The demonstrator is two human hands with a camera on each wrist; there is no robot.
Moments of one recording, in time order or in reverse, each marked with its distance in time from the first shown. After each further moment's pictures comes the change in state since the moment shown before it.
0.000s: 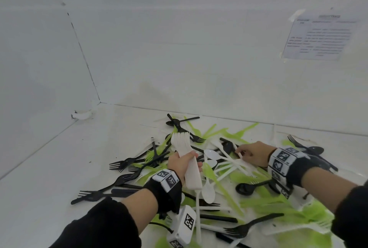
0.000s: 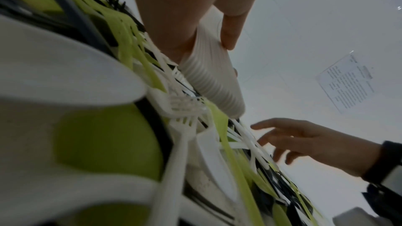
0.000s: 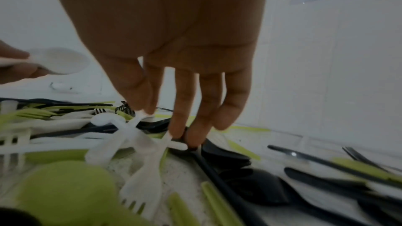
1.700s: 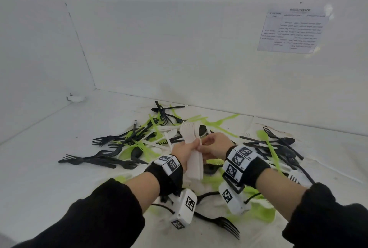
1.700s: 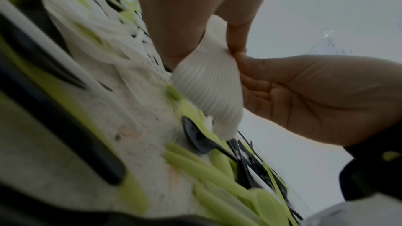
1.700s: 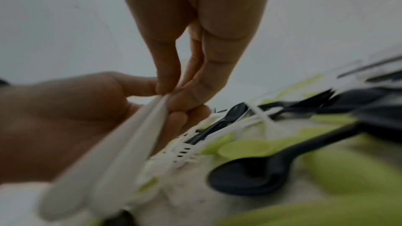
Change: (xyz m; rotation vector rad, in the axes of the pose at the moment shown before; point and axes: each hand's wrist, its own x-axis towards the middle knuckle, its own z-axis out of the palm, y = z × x) left_hand -0.031 -0.048 0.089 0.022 -0.057 -0.042; right_hand -0.034 -0.010 0.041 1.080 0.134 -0.065
